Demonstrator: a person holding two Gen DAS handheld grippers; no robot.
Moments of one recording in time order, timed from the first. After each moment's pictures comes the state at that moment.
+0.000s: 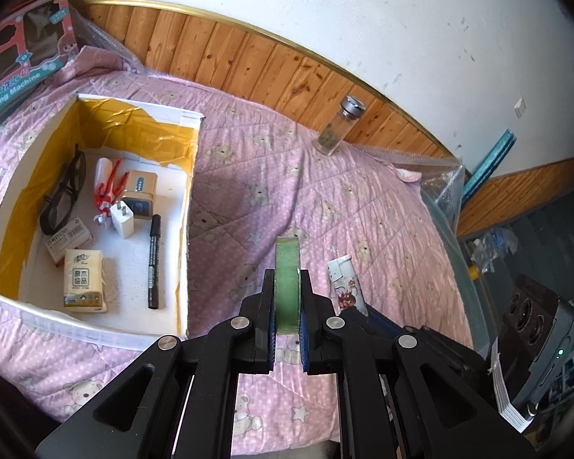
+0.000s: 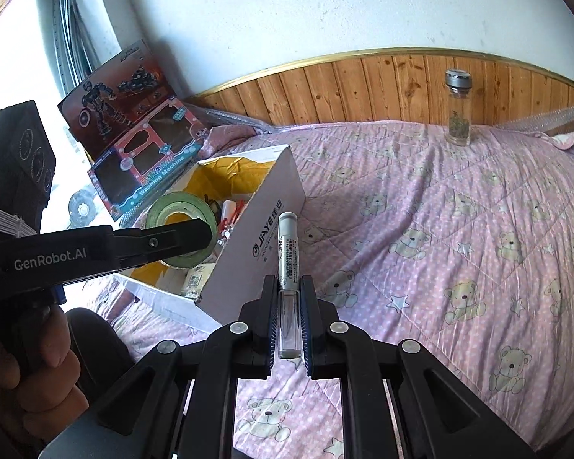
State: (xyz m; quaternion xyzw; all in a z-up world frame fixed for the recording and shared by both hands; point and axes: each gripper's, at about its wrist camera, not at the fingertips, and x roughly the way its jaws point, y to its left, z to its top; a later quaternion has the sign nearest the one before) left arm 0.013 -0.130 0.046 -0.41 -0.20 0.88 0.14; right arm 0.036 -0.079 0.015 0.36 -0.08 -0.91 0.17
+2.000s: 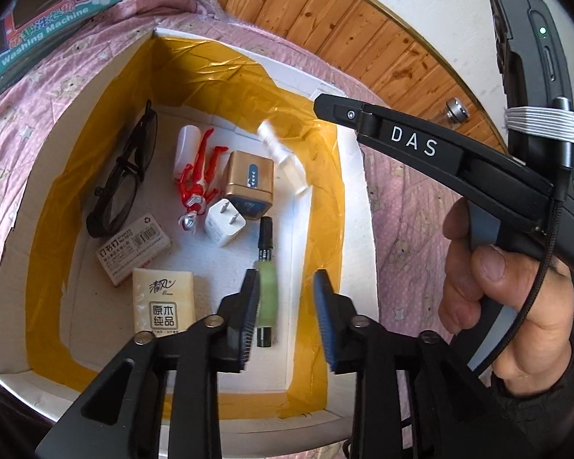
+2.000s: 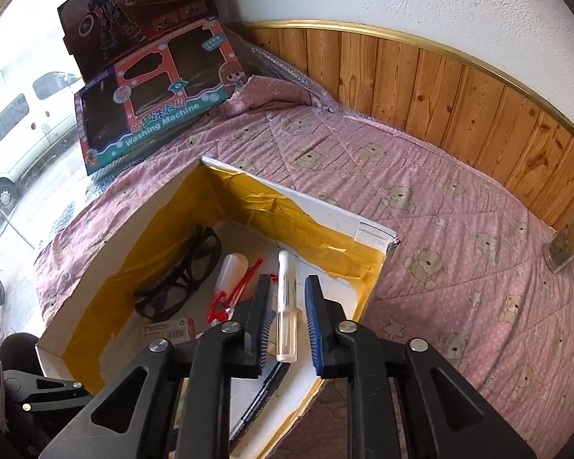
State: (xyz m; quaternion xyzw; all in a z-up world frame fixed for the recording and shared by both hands) left arm -0.073 -0.233 -0.034 -0.50 -0.23 0.83 0.06; right arm -0.211 -0.230 -0.008 0.43 0.08 -0.87 0.23
